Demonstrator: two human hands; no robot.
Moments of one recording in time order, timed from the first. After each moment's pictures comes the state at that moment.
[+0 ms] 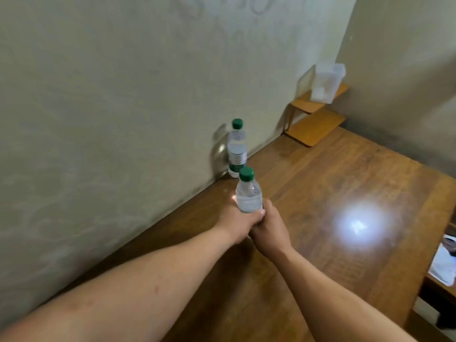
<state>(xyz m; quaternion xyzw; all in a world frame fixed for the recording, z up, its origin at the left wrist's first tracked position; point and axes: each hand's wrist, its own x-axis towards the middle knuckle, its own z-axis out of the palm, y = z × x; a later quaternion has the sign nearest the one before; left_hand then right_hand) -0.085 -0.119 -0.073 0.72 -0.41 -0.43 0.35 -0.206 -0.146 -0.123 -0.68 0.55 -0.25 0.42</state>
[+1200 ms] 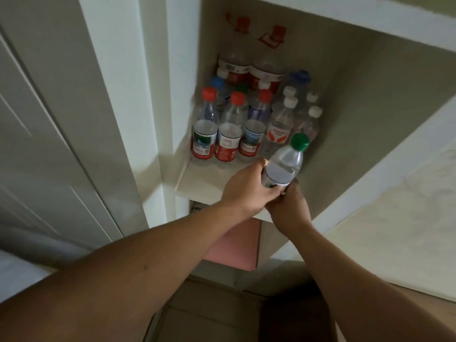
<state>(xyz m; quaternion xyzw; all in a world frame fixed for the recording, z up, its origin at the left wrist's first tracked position) 0.442 0.490 0.045 0.84 -0.26 -0.04 0.48 0.375 0.368 0.033 -0.88 0.26 -0.09 0.38</state>
